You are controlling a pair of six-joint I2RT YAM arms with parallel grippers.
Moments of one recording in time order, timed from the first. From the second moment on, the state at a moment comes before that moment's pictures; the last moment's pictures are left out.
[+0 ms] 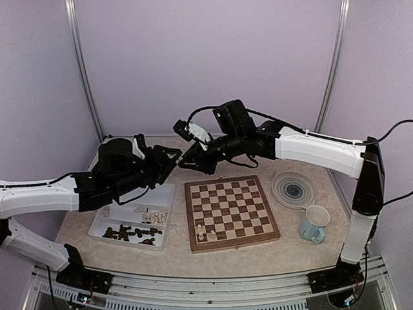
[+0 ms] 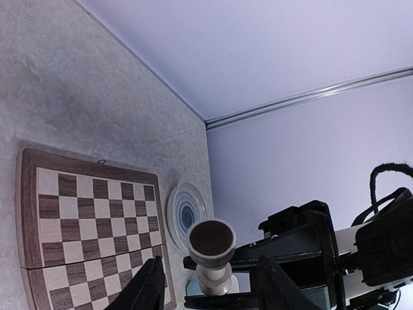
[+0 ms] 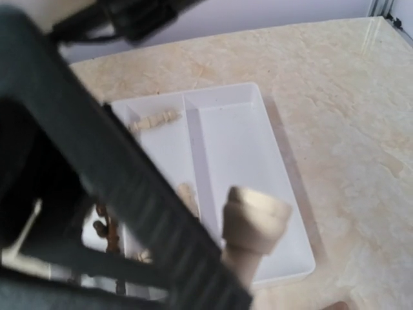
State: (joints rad) left arm -0.90 1.23 0.79 0.25 -0.19 -1.24; right arm 0.92 1.87 1.69 -0.35 -0.41 -0.21
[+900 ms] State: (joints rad) left arm -0.68 0.96 0.82 -0.10 -0.30 -0.99; right arm 0.87 1.81 1.59 -1.22 0.05 -1.05
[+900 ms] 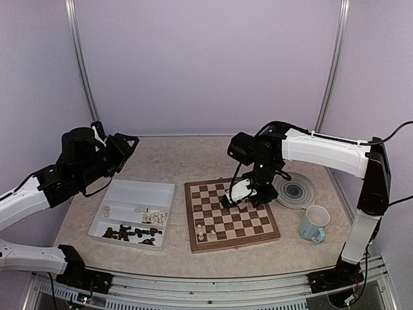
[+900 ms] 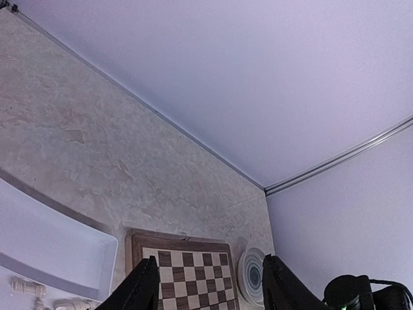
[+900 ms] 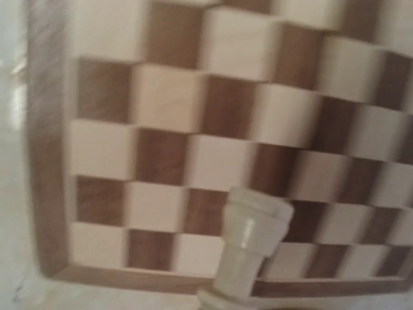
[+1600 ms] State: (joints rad) left arm -0.67 0.94 0.73 -0.12 -0.29 -0.99; right arm 1.03 1.98 1.56 -1.34 0.21 -1.01
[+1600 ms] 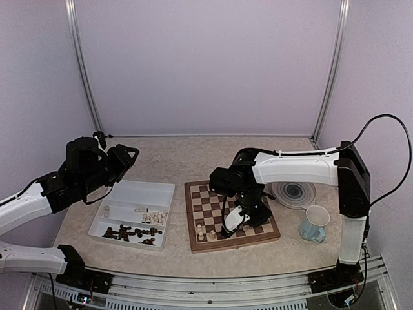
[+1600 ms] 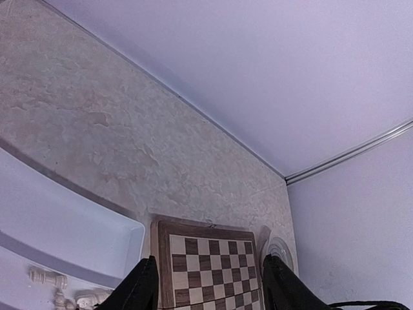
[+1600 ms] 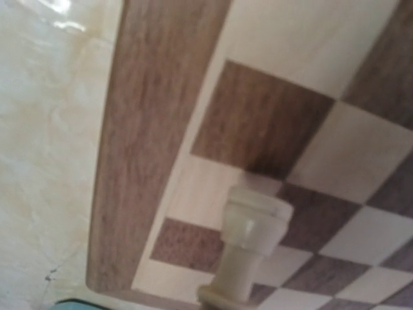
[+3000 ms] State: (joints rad) left arm -0.66 0.95 0.67 -0.06 -0.22 -1.00; right arm 1.05 1.99 1.60 -1.31 0.12 -0.97
